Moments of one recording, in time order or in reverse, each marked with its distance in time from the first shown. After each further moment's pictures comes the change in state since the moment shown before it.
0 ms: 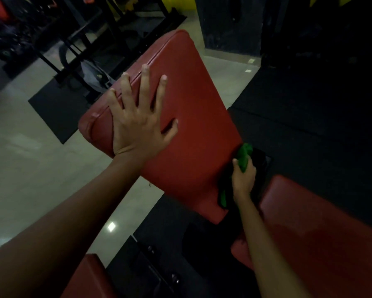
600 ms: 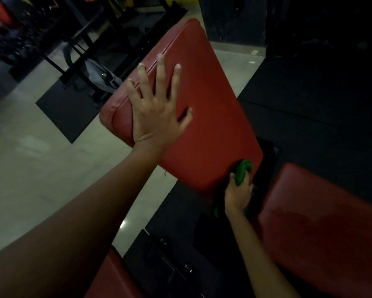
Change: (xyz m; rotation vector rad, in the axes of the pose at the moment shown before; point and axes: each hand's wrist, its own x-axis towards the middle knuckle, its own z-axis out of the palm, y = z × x) left_hand -0.002 0.001 0.001 0.043 0.087 0.012; right_hand -0.084 0.023 0.021 -0.063 0.047 0.233
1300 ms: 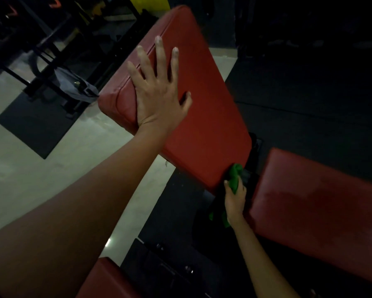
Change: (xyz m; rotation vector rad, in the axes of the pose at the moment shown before) left_hand 0.000 0.000 0.006 -0.103 0.024 -0.008; right_hand -0.004 0.083 0.015 0.179 -0.017 -0.082
